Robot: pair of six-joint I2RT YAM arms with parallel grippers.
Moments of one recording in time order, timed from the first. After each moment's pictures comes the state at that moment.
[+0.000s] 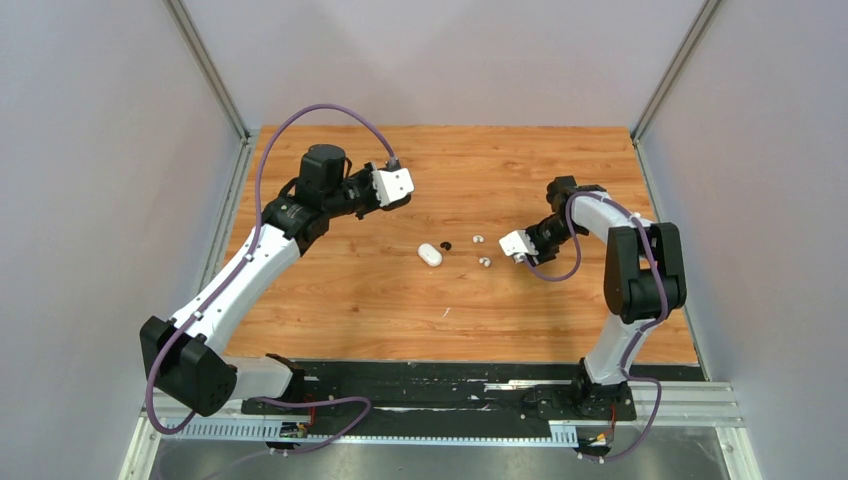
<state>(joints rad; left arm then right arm) -0.47 1.29 1.22 -0.39 0.36 0.82 0.10 1.84 1.21 -0.92 -0.55 -2.01</state>
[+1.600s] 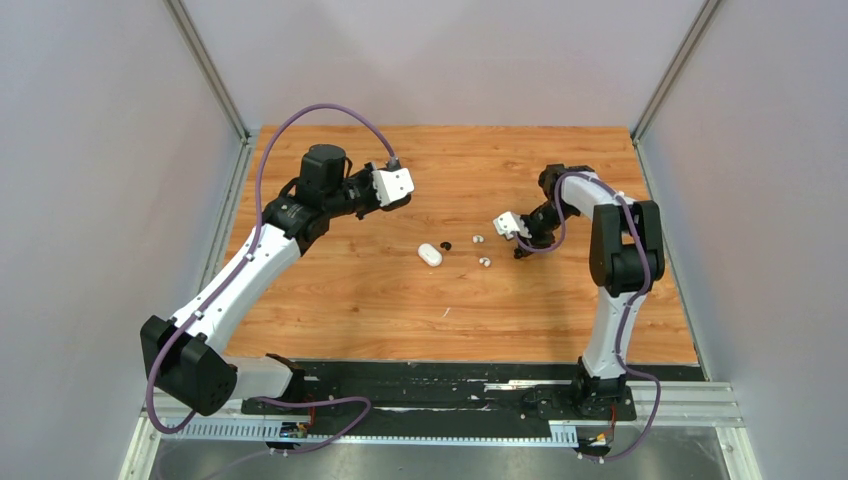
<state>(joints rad) -0.47 1.29 1.22 -0.39 0.35 0.81 0.10 2.03 1.44 -1.06 -0.53 -1.91</state>
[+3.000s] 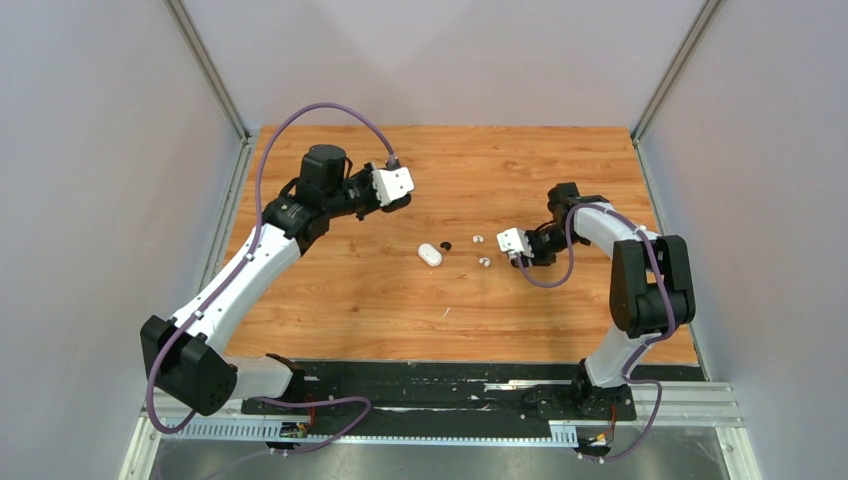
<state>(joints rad) -0.47 1.29 1.22 -0.40 0.36 0.79 0.11 1.73 1.10 -0.85 -0.64 -1.77</state>
